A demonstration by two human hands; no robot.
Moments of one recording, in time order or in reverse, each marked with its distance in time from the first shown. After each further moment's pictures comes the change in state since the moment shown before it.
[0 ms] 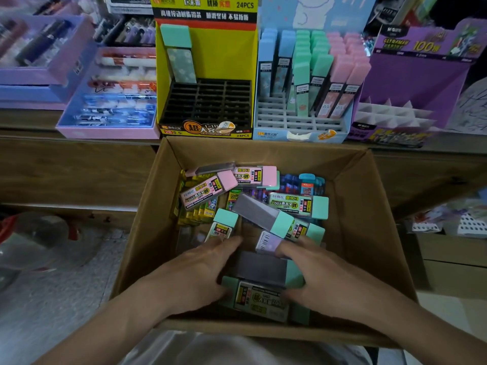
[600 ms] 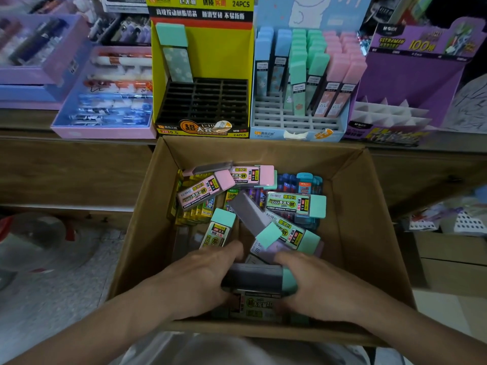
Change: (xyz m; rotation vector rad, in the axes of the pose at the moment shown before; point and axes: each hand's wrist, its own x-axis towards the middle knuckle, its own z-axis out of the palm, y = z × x) left_hand 0.000 0.013 0.001 0.034 0.007 0.068; right_hand 0.001 -0.005 0.005 0.125 -0.094 0.040
